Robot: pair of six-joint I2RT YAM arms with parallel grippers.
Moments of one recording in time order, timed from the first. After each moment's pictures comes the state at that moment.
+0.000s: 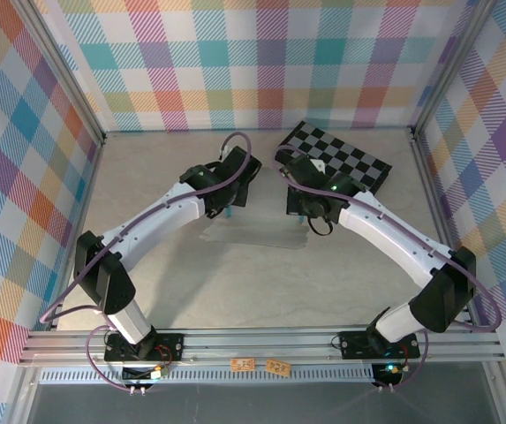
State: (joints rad) left arm -0.72 1.69 1.62 -0.95 -0.47 -0.42; right arm 0.73 1.49 1.44 -1.01 0.37 0.68
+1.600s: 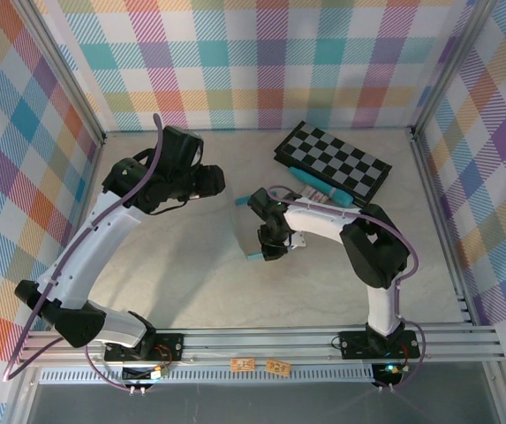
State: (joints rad) left arm -0.58 1.40 1.71 -1.16 -0.06 -0.63; right arm 0.78 1.94 1.32 -0.78 -0.16 2.10
